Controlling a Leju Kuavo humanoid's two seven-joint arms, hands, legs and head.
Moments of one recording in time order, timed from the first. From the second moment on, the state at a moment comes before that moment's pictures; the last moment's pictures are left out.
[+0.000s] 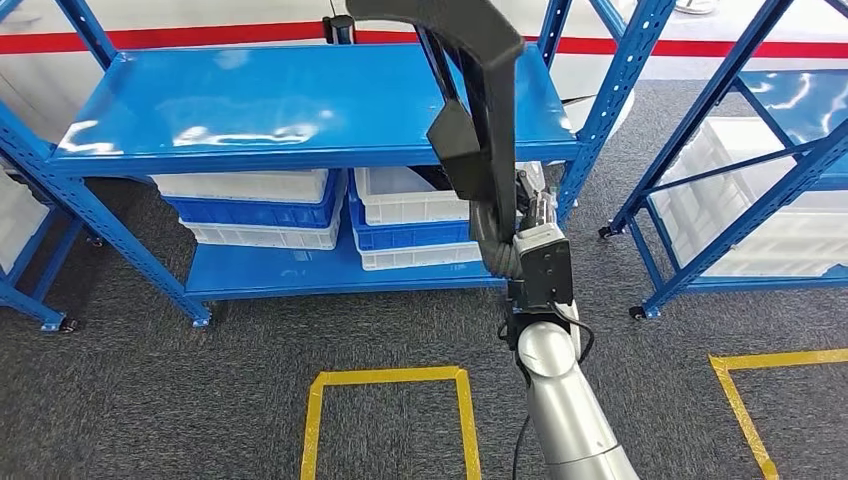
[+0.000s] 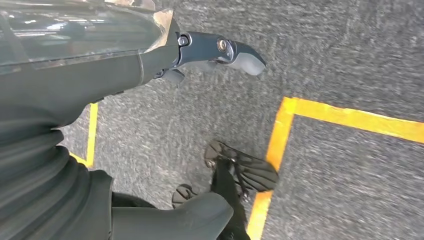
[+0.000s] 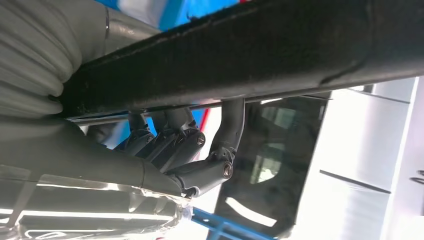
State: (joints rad) left arm -0.12 -0.17 0.65 -0.19 -0.34 0.28 -0.17; right arm -0.42 0.21 0.33 -1.38 0.31 -0.17 -0.35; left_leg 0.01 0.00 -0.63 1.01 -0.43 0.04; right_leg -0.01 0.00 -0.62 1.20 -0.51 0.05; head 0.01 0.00
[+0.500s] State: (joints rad) left arm -0.11 -0.17 0.68 -0.19 -0.32 0.27 -0.21; right arm -0.40 0.22 0.31 -1.37 0.25 -0.07 -0.35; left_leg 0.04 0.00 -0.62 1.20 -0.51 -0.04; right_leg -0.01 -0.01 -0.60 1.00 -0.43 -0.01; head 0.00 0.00
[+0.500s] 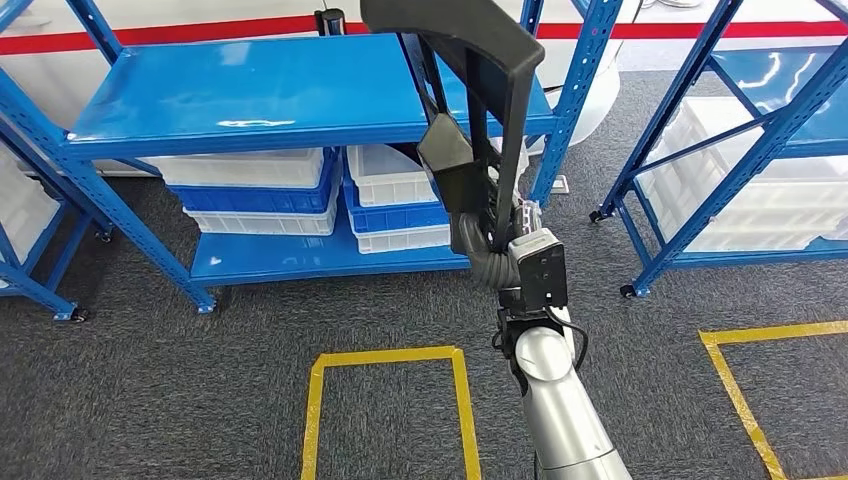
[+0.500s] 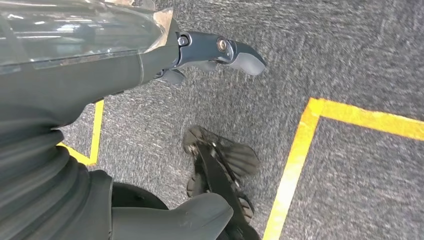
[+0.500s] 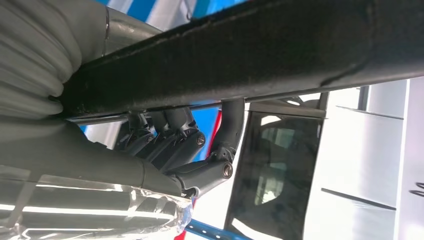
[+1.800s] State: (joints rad) left arm -0.12 -0.17 0.76 -0.19 -0.29 0.26 -0.22; right arm -0.45 0.20 0.18 -1.21 0.13 -0.01 -0.43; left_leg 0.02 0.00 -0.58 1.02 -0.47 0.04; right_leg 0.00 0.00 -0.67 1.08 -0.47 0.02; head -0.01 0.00
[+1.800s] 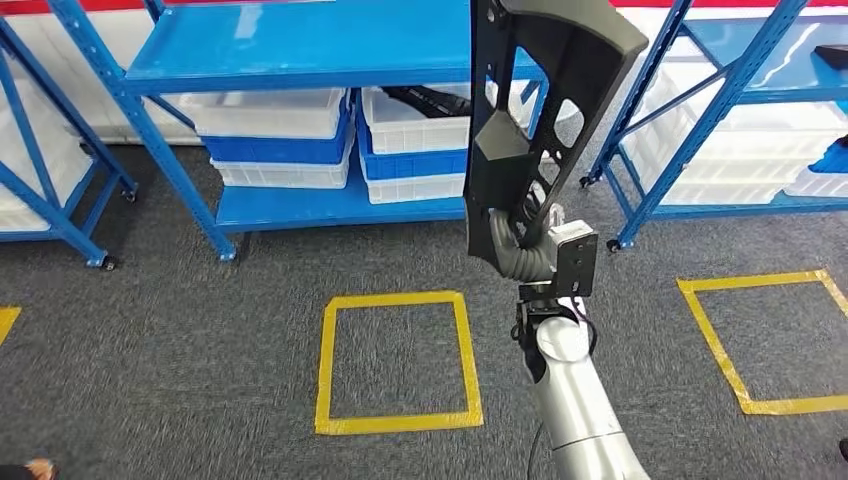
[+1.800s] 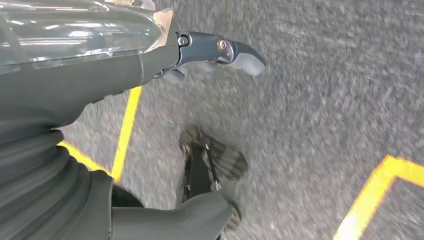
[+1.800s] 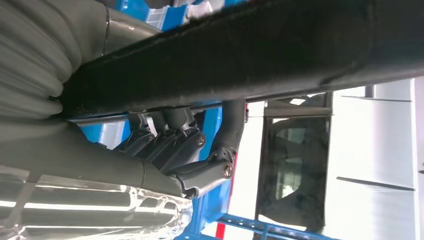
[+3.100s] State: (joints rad) left arm -0.12 -0.16 0.77 -0.19 -0.29 0.26 -0.25; right arm -0.38 0.16 0.14 -1.27 0.14 -0.02 -0.47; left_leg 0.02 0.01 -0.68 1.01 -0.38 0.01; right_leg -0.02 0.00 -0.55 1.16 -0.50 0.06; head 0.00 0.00
